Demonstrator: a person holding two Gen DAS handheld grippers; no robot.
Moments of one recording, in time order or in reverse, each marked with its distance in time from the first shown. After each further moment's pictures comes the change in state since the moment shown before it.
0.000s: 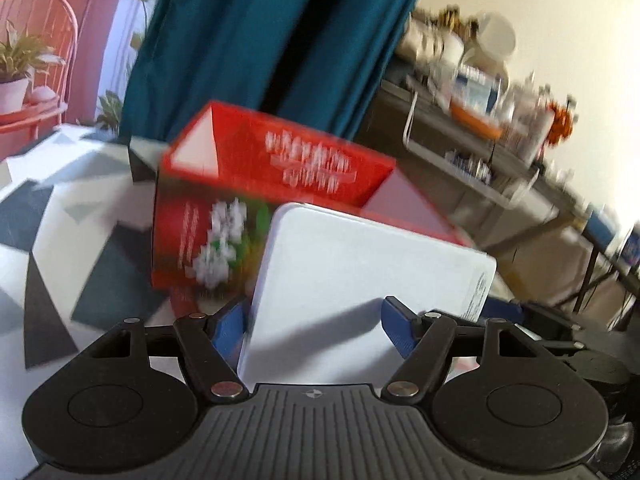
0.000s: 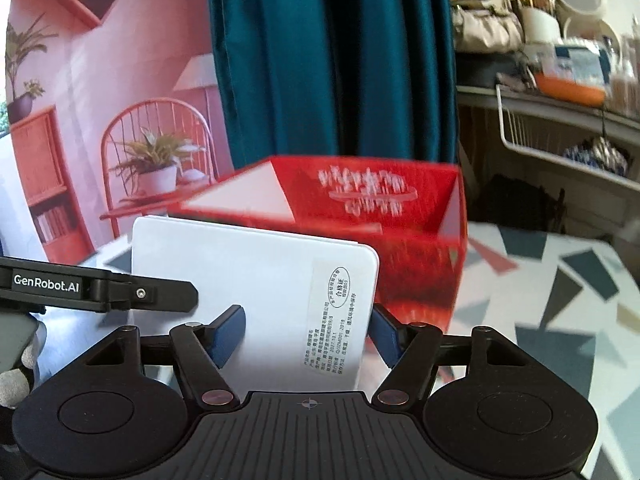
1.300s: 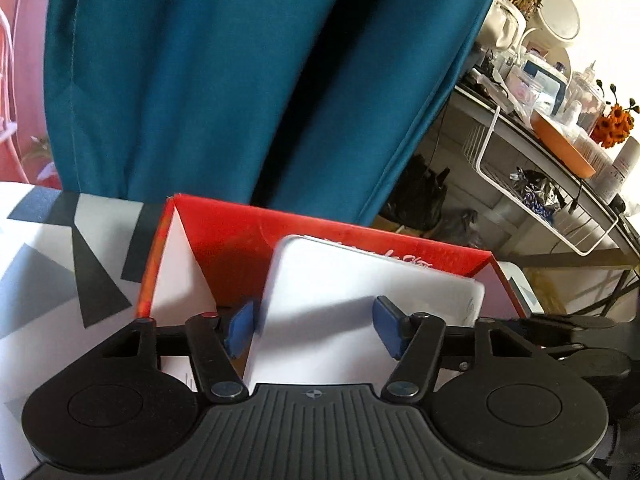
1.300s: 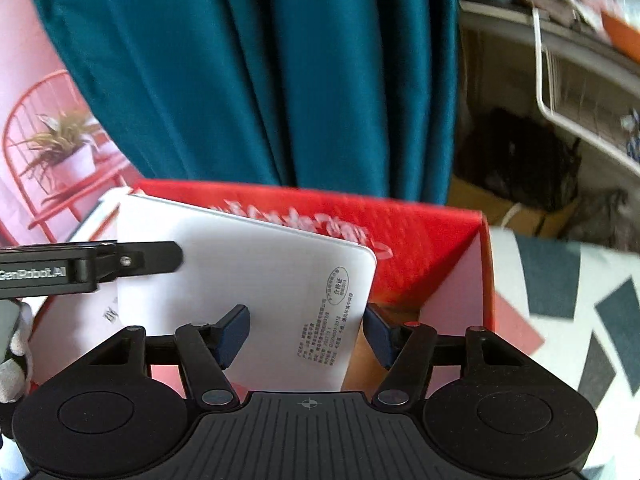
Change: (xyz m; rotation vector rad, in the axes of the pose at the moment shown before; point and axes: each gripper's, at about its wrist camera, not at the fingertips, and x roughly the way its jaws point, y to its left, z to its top) left arm 0.195 0.046 0.162 0.028 0.197 0.022; right arm 0.222 -0.096 0.142 0.153 0.363 -0.081
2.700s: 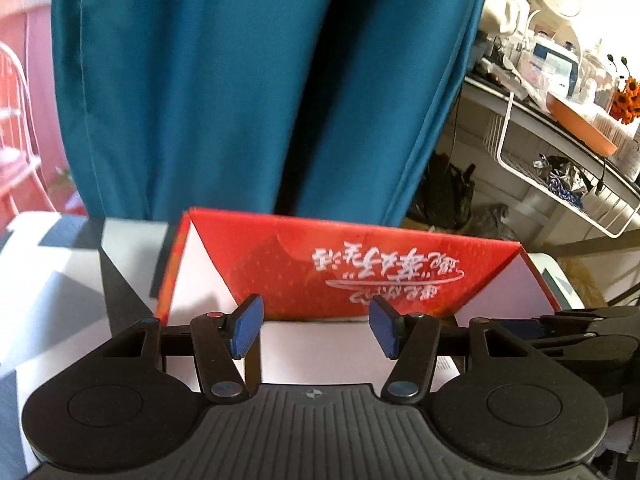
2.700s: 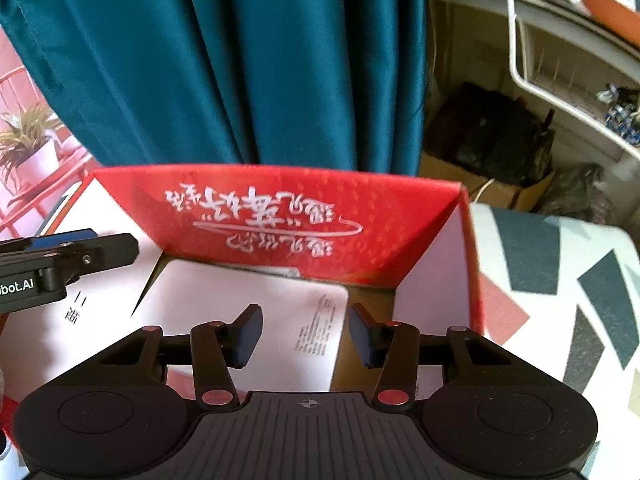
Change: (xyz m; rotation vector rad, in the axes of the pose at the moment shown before) left arm 0.000 -0.012 -0.008 0.098 -0.063 0.133; right arm 0.011 -0.003 -0.002 0.035 0.018 -0.096
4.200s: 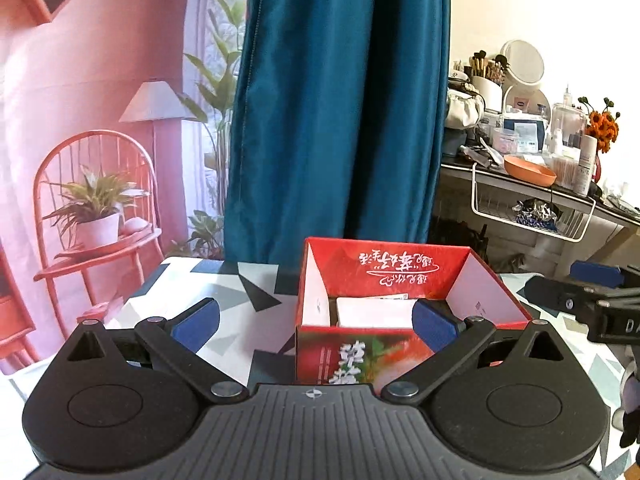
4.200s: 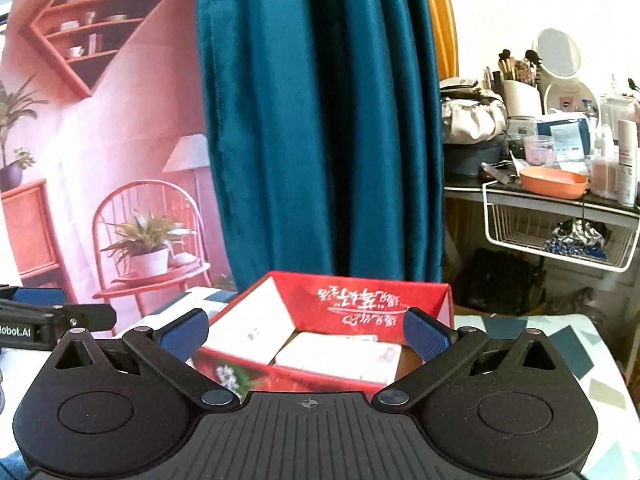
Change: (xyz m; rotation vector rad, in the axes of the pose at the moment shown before) left arm -0.276 -0.027 -0.127 0.042 -0.303 0.206; right arm -0.247 0.058 -0.170 -0.115 -0.571 0.141
